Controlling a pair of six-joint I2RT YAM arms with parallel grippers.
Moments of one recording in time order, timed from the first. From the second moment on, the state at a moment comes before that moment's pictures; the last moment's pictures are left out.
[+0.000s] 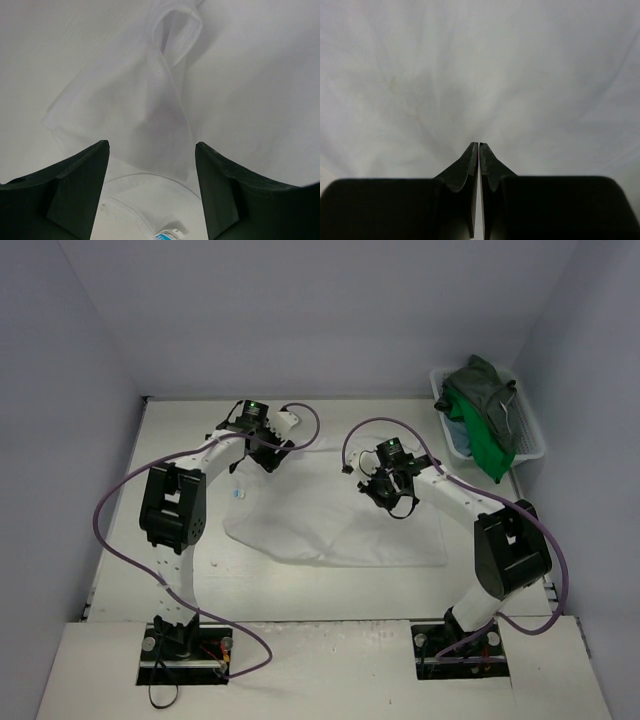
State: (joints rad) left arm -0.31 2.04 1.59 -0.46 0.14 0.48; right arm 0.43 1.63 1.07 -0.55 -0.15 -0.56
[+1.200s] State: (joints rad) left arm -0.31 2.18 1.68 -0.47 0.14 0.42; right arm 0.43 1.64 1.07 -0.54 -0.18 -0.54
